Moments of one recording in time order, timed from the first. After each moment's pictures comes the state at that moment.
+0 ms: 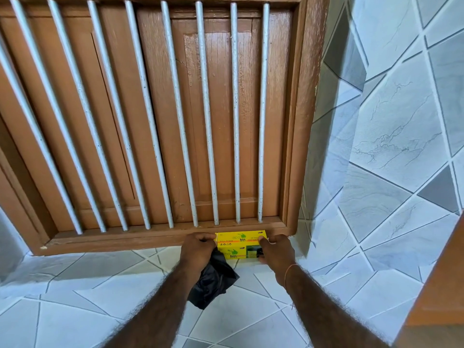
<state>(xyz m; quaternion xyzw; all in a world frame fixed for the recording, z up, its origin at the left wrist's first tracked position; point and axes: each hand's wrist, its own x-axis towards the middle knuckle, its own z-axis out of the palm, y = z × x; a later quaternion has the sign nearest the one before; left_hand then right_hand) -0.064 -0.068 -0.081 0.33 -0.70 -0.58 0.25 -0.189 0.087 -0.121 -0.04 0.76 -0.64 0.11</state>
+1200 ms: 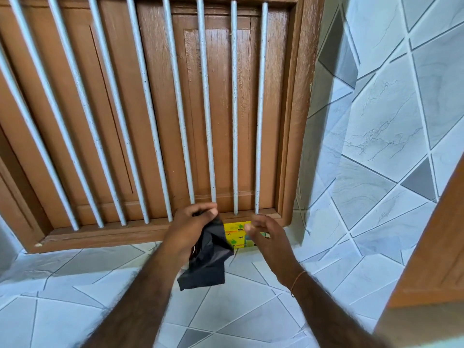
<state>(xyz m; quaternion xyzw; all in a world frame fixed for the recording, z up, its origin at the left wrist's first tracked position) -0.011 -0.055 -0.005 0.19 -0.64 -0.71 0.23 -0.107 0.114 -0.065 -0.25 0.73 -0.63 0.02</state>
